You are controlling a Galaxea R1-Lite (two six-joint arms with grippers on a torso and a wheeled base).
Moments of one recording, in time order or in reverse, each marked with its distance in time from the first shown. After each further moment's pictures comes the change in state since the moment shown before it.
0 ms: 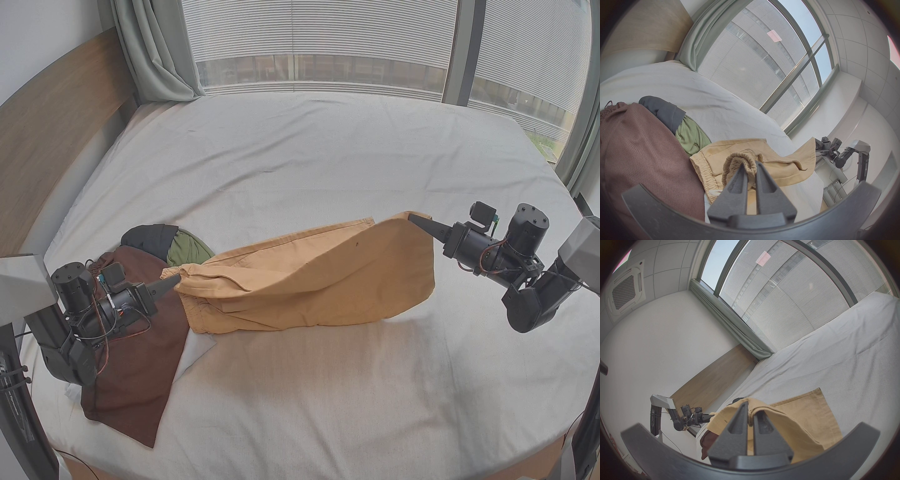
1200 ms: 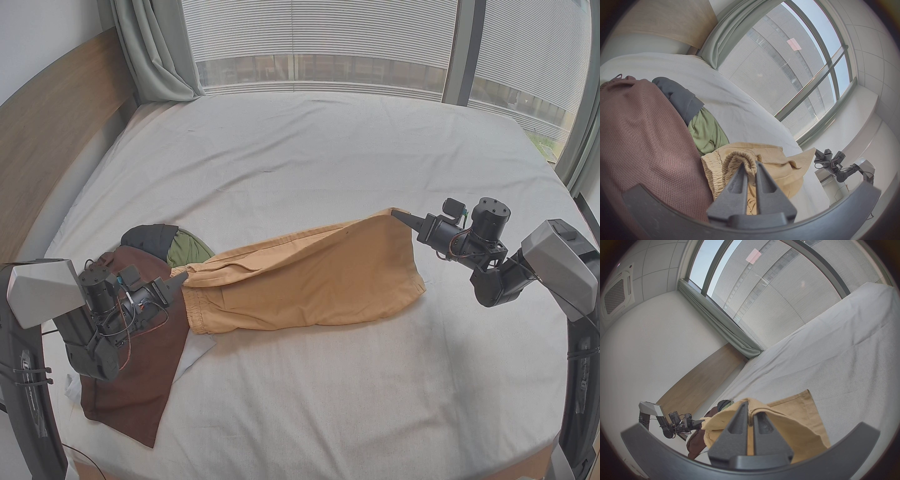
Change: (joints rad) left arm -0.041 0.168 -0.160 -0.001 0.198 -0.132; right arm -0.026 0.283 -0.459 0.226 -0.030 0.013
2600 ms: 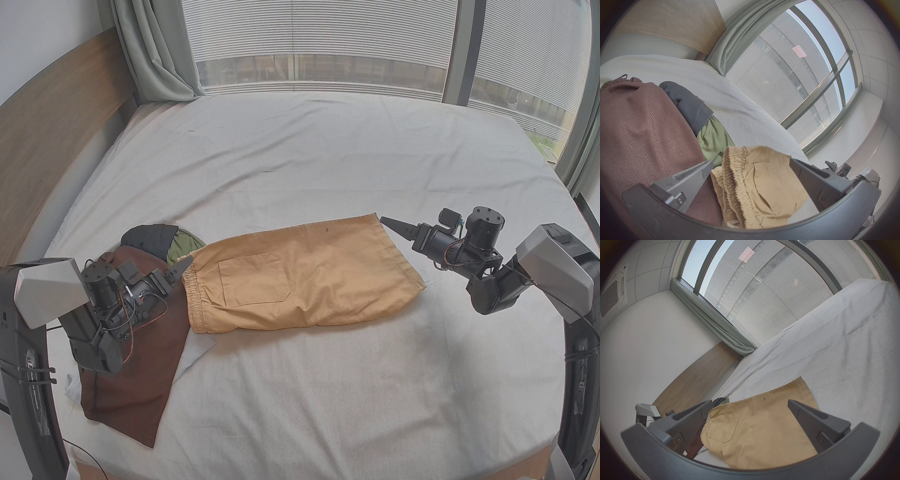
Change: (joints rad) left arm 0.008 0.042 -0.084 0.006 0.082 -0.046; right arm 0.014 0.020 0.034 0.008 -0.059 -0.002
